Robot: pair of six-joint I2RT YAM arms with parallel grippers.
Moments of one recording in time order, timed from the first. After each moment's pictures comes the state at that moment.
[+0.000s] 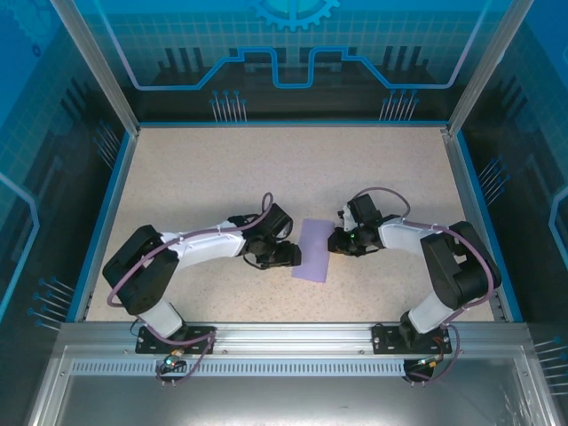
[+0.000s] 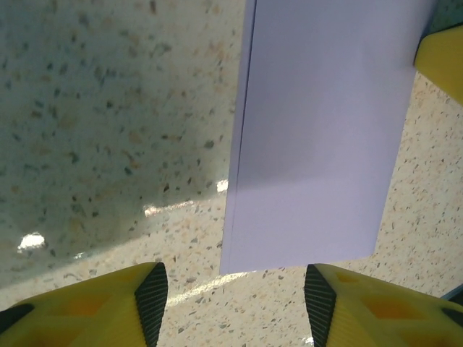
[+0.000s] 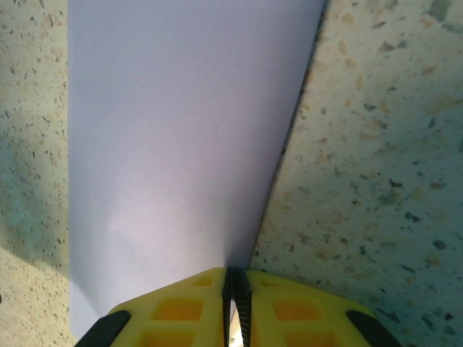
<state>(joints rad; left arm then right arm) -0.77 1.63 0.92 -0.46 0.27 -0.83 0.39 1.60 0.71 -0.27 -0.39 0.50</state>
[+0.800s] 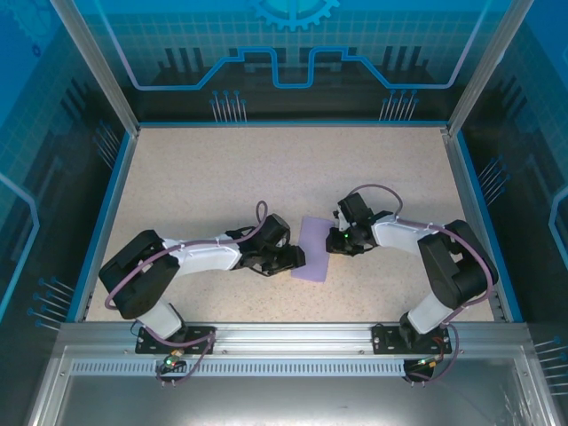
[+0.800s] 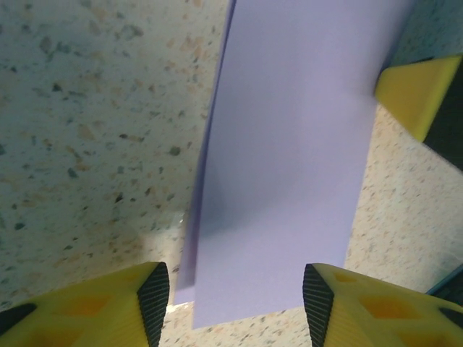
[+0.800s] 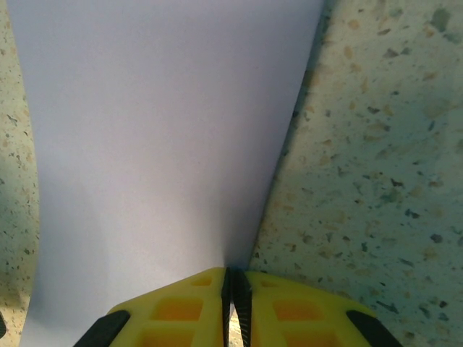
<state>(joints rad) -0.80 1.61 0.78 -0.16 0.26 -1.03 0.46 1.61 0.77 -0.36 -0.26 0.51</state>
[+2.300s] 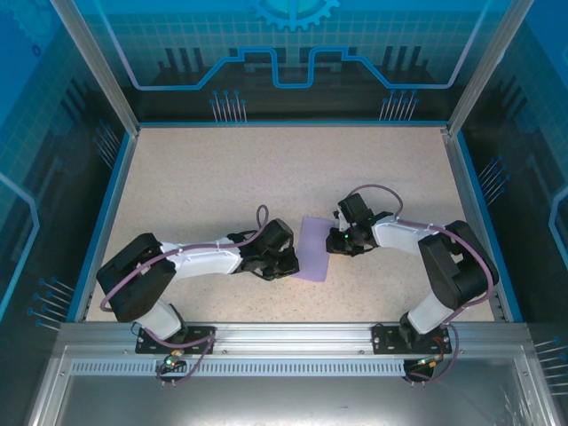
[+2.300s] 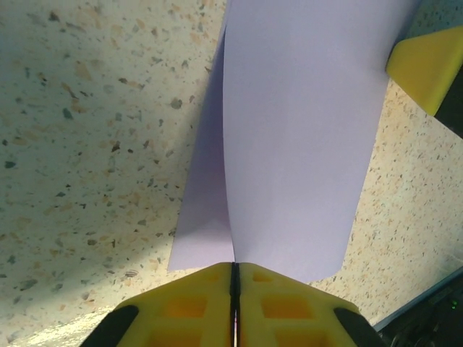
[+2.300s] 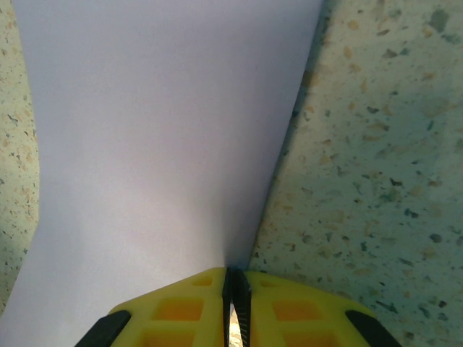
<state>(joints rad) -0.85 1.58 0.78 -0.22 0.23 -1.09 0.46 1.61 0.76 -0.35 -0.26 0.51</state>
